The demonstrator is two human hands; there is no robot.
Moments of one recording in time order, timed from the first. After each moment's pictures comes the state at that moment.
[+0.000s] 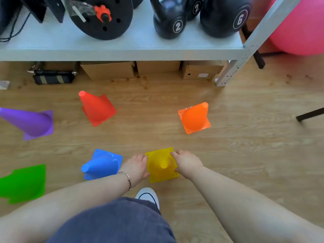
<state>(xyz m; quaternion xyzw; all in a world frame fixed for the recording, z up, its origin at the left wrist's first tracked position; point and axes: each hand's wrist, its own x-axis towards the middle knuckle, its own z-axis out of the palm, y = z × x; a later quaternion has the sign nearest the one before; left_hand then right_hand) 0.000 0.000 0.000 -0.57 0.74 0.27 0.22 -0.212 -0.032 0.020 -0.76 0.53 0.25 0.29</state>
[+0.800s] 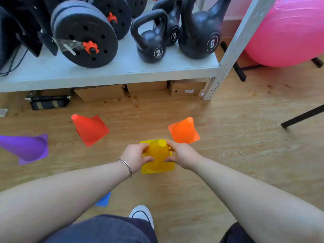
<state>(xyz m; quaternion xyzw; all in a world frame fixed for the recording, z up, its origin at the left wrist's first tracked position) -0.033 -0.086 0.067 -0.66 0.66 0.35 0.01 -0.244 -0.096 0.067 -0.69 0.58 0.04 0.43</state>
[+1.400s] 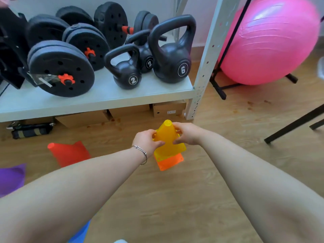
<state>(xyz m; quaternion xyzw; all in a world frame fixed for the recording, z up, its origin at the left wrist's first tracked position) -0.161 -0.190 0.122 -0.68 0.65 0.32 -0.09 -0.353 -0.223 0.136 -0.71 0.59 0.03 0.38</state>
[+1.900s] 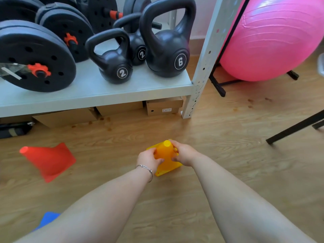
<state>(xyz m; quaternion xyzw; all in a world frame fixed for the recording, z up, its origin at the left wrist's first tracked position) -0.193 -0.185 0.004 -0.71 0.59 0.38 -0.06 -0.363 -0.210 0.008 -0.65 0.64 0.07 0.40</state>
